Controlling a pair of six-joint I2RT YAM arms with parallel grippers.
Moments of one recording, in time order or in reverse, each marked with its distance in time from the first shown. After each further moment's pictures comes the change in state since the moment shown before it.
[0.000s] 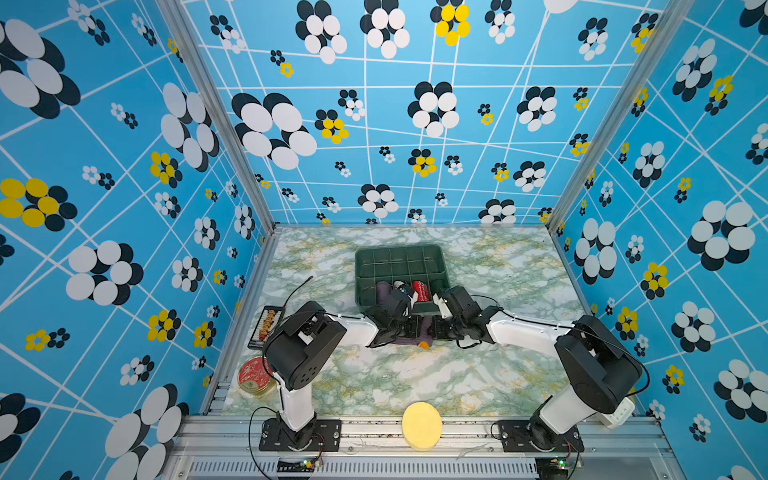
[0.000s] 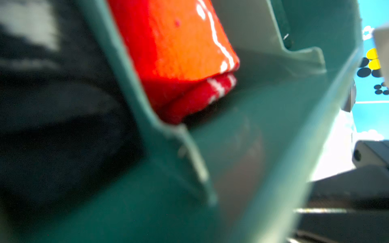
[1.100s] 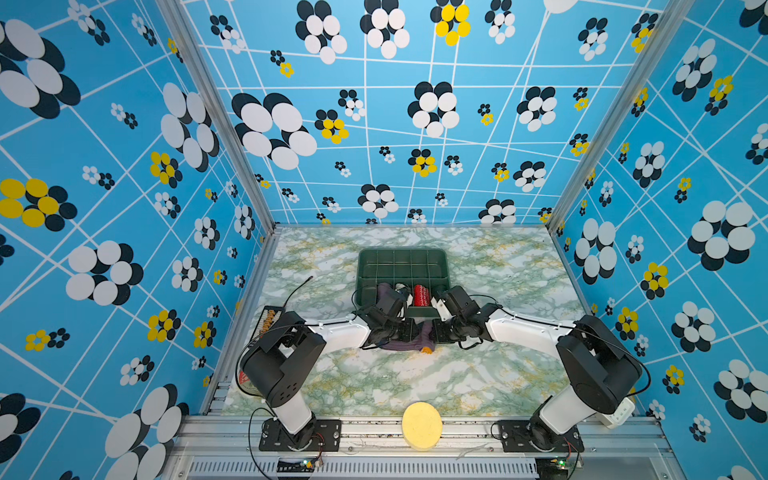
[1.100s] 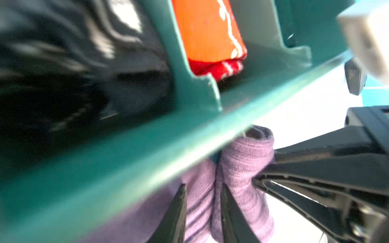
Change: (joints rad) left arm 0.007 -0.164 -0.005 -0.243 -0.032 0.028; right arm 0.009 0.000 0.031 -0.105 -0.014 -0.068
